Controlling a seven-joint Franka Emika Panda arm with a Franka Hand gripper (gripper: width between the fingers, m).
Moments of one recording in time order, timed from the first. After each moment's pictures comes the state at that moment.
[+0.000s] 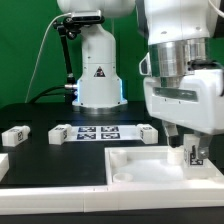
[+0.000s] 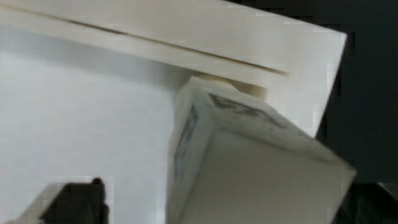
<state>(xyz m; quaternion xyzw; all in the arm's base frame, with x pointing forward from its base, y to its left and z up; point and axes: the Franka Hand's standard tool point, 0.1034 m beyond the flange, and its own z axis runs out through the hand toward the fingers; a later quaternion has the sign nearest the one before) 0.623 0.106 0.069 -0.81 0.58 -0.02 0.07</state>
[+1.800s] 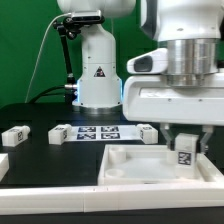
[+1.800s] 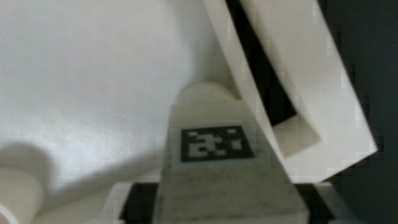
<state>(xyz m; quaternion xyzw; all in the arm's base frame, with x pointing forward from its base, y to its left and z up) 0.620 0.097 0.069 -0.96 0.29 -0.05 0.02</state>
